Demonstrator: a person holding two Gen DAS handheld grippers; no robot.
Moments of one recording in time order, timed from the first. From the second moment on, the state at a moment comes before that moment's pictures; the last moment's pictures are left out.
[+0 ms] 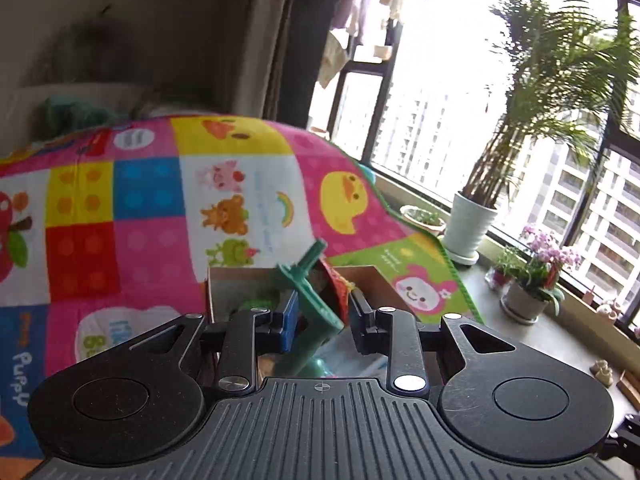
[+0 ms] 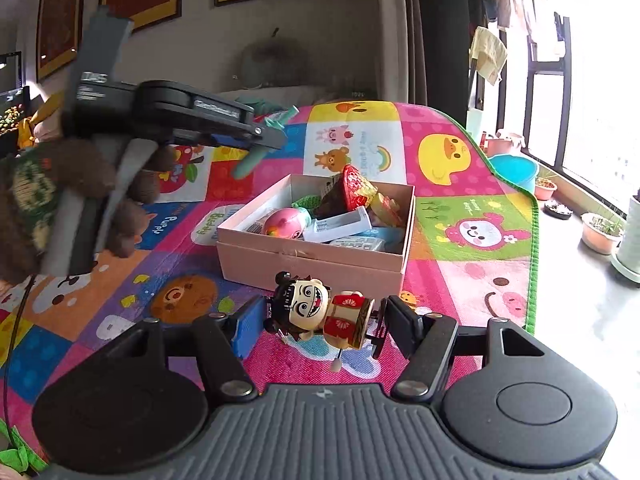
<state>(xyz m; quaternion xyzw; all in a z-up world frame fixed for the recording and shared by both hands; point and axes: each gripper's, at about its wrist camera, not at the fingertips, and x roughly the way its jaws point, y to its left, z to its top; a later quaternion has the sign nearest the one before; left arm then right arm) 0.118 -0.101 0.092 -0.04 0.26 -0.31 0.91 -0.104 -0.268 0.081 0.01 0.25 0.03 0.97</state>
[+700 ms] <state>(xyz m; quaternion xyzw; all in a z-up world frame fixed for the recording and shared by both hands) 0.071 0.016 0.033 -0.16 0.31 -0.24 0.90 0.006 -0.333 0.127 0.15 0.26 0.03 0.95</state>
